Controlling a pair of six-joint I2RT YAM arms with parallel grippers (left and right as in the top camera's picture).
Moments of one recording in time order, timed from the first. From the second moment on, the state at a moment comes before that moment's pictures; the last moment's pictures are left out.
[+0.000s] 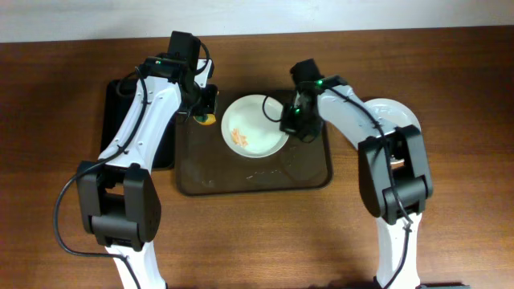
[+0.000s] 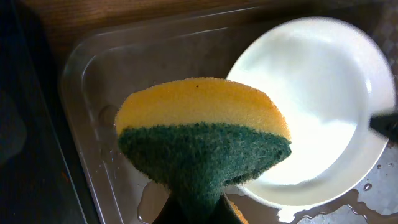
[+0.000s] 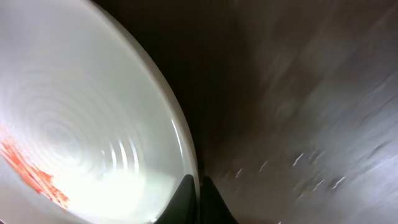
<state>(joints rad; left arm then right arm) -0.20 2.05 1.80 -1.00 0.10 -0.07 0.33 2.23 1.68 -0.86 -0.26 0.58</state>
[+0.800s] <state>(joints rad) -0.20 2.05 1.80 -1.00 0.10 -0.07 0.38 2.23 1.69 -0.70 -0.27 0.15</state>
